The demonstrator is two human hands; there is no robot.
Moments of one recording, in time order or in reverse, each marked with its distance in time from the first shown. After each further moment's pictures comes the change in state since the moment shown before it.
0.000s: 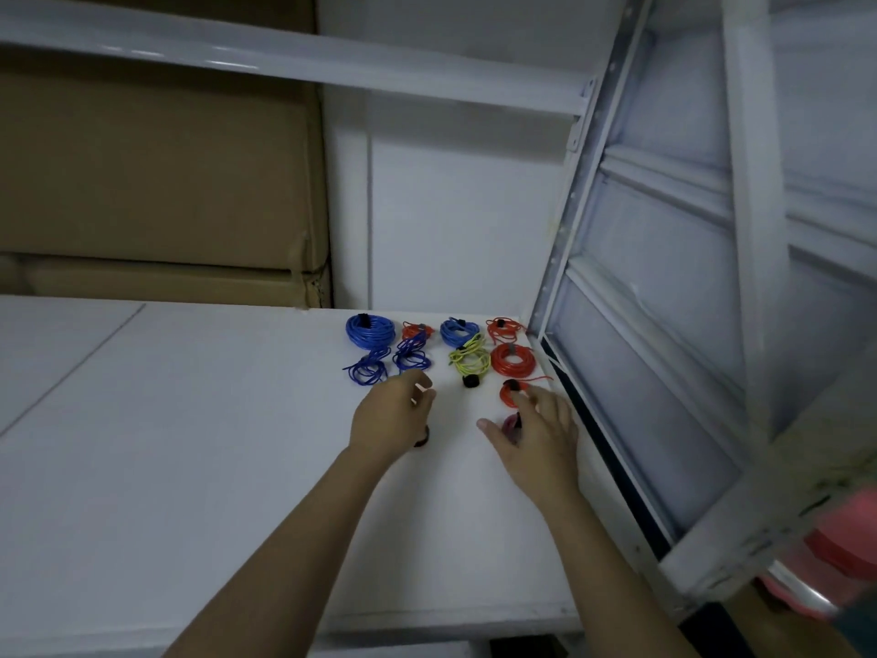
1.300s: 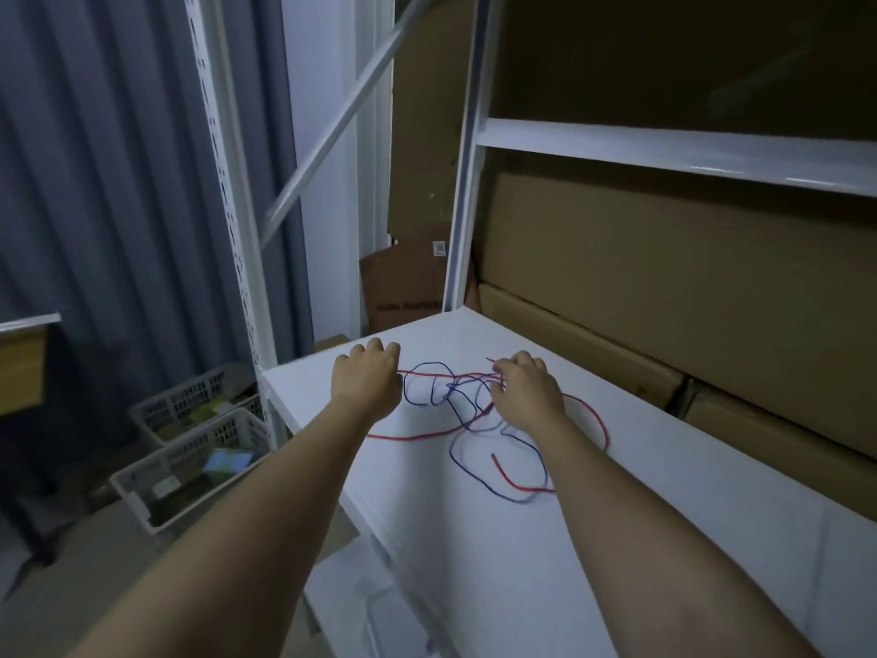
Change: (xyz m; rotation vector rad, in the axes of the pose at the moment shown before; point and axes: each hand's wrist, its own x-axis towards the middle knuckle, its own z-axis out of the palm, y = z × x) left_hand -0.180 -0.560 -0.581 0.820 0.364 -0.814; right_hand -0.028 -0.840 0.280 0.183 -0.462 -0.944
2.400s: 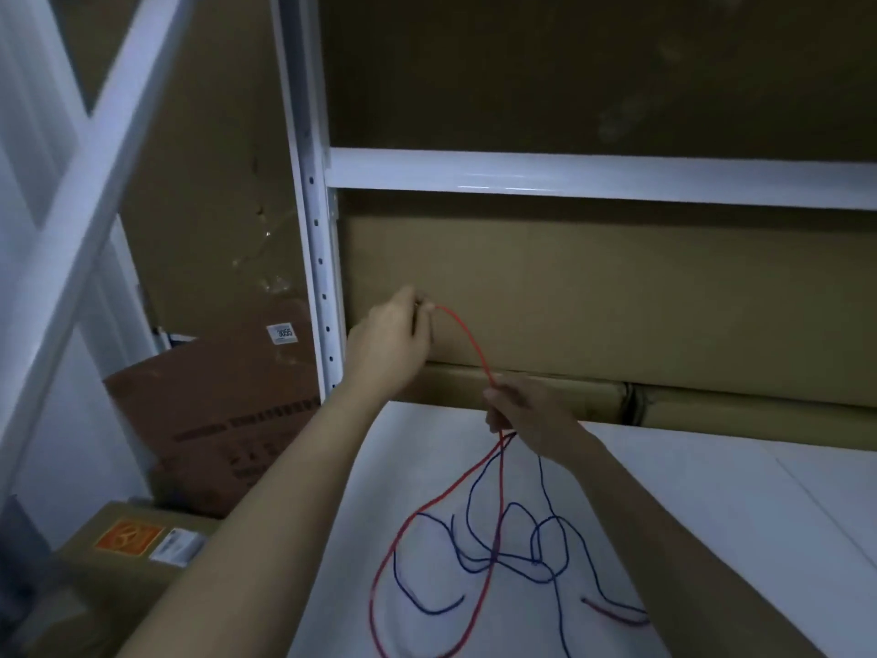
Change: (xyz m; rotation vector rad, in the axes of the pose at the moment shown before) left_hand 0.289 0.033 -0.016 -0.905 0.221 0.737; right_hand 0.137 -0.009 -0.001 0.761 0.305 0.454
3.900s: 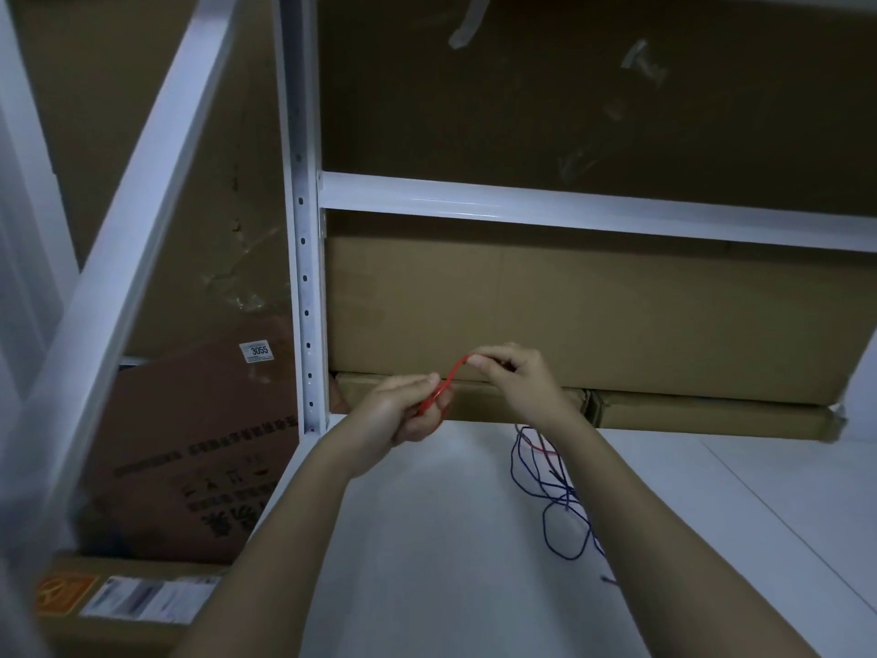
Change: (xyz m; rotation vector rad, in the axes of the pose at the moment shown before) left_hand -0.062 -0.010 -0.030 -1.168 -0.705 -0.178; right_hand -0.010 -0.068 0.013 -0.100 0.299 -0.227
